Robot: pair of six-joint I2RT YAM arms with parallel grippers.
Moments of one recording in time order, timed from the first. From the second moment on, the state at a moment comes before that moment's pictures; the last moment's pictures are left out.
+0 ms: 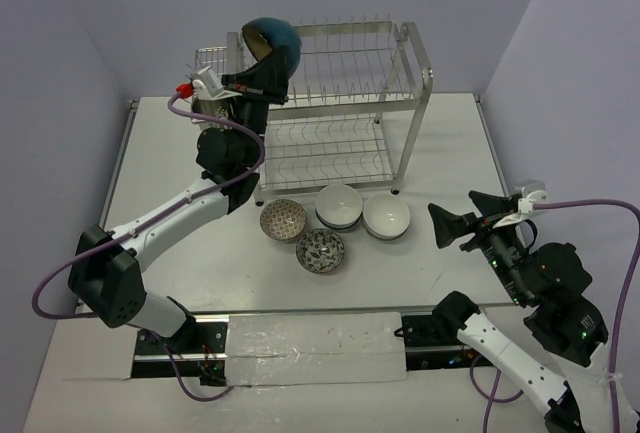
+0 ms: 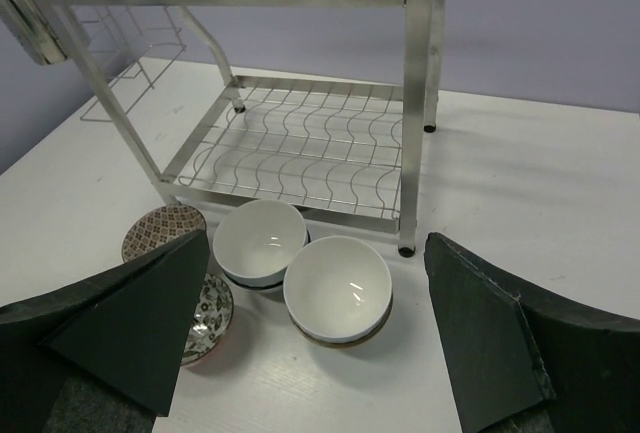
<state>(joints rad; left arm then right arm) -0.69 1.48 1.18 1.06 -0.36 -0.51 0.65 0.29 0.98 -0.67 0.31 0.12</state>
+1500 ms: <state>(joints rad) -0.65 1.42 0.89 1.23 -0.36 -0.73 0.65 0.32 1.01 -0.69 0.20 0.12</state>
